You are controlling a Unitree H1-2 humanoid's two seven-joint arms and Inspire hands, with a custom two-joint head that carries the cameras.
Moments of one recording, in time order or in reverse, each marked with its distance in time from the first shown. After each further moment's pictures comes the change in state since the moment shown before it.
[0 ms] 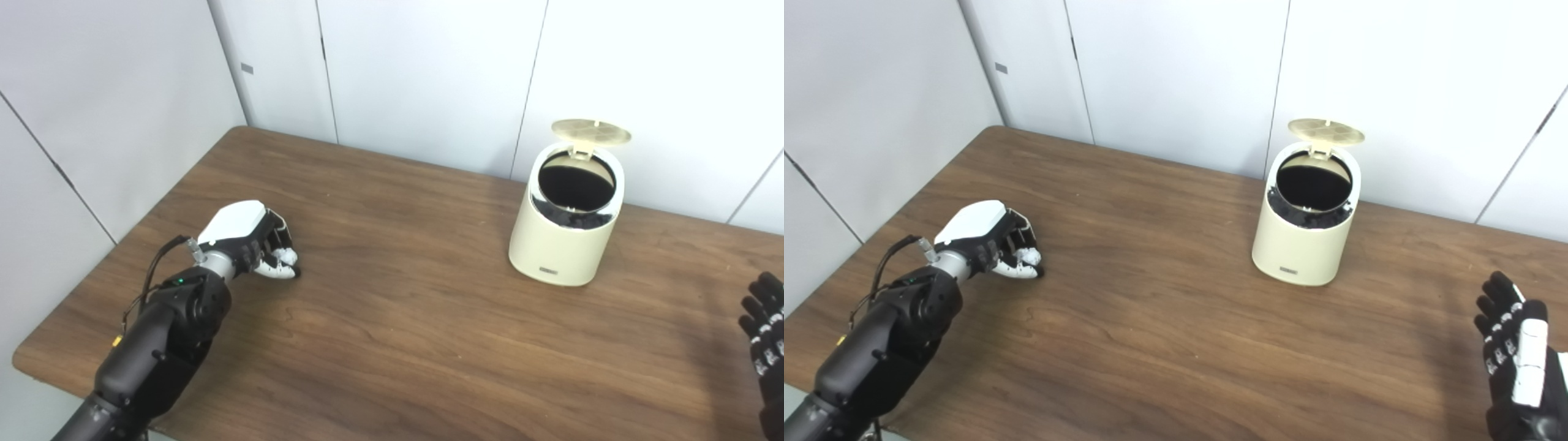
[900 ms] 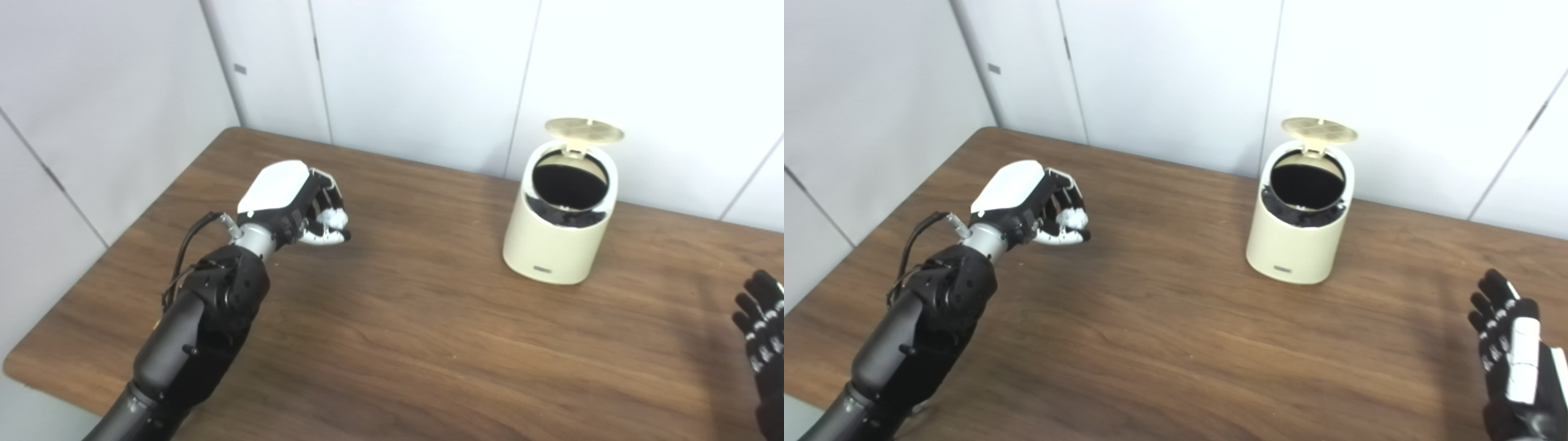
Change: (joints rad) left arm -0.137 -0.103 -0.050 -0.172 0.032 -0.013 0.008; right arm -0.002 -0.011 0.003 0.038 -0.012 -0.050 0.030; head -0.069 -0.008
